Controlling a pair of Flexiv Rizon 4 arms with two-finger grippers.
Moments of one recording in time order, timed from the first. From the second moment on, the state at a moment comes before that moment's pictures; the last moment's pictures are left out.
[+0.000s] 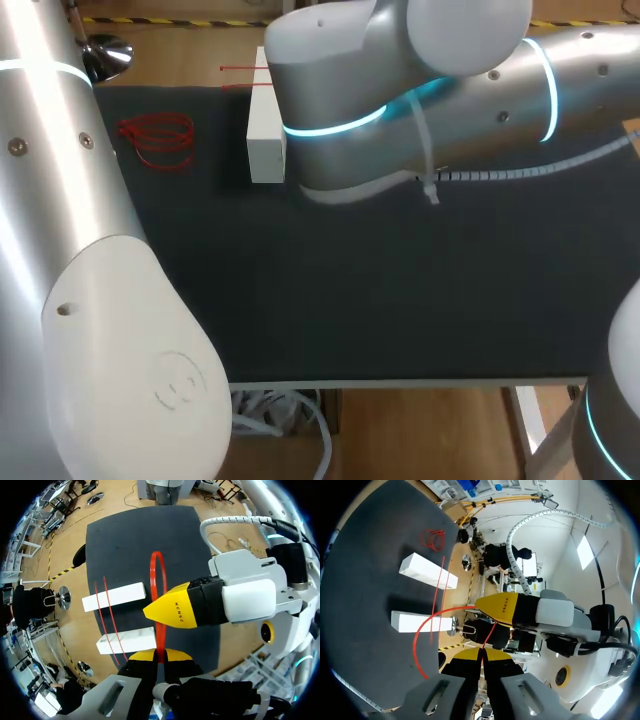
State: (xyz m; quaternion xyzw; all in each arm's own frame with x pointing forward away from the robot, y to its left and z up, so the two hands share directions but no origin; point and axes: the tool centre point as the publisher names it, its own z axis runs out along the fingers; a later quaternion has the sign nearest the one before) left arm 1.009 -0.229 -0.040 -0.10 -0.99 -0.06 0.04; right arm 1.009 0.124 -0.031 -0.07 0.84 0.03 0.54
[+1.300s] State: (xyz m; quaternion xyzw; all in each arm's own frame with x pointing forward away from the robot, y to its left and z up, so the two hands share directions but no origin) left arm 1.009 -0.229 -0.040 -0.10 -0.99 -0.06 0.04; right arm 0.994 0.115 -0.027 -0.04 0.79 -0.01 0.61
